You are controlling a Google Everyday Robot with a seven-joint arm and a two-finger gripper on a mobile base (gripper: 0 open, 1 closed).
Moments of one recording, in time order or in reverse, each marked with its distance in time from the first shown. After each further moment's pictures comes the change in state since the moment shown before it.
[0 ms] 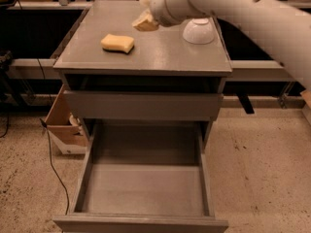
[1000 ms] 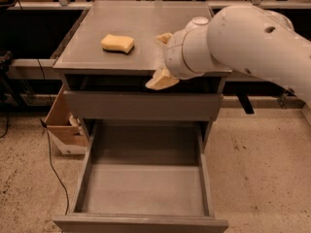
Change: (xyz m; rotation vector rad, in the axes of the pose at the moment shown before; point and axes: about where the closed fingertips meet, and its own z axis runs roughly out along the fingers) arm 0.036 0.126 -0.093 -0.115 0.129 -0.116
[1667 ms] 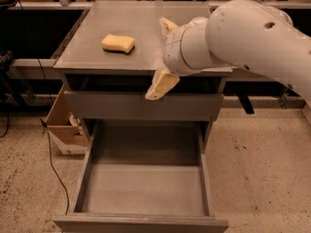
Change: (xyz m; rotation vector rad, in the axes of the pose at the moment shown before) arm -0.008 -0.005 0.000 0.005 -0.010 -0.001
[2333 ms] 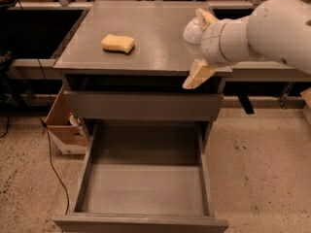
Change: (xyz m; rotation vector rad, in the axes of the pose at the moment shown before) arm 0.085 -0.050 -0.025 0.097 0.097 -0.070
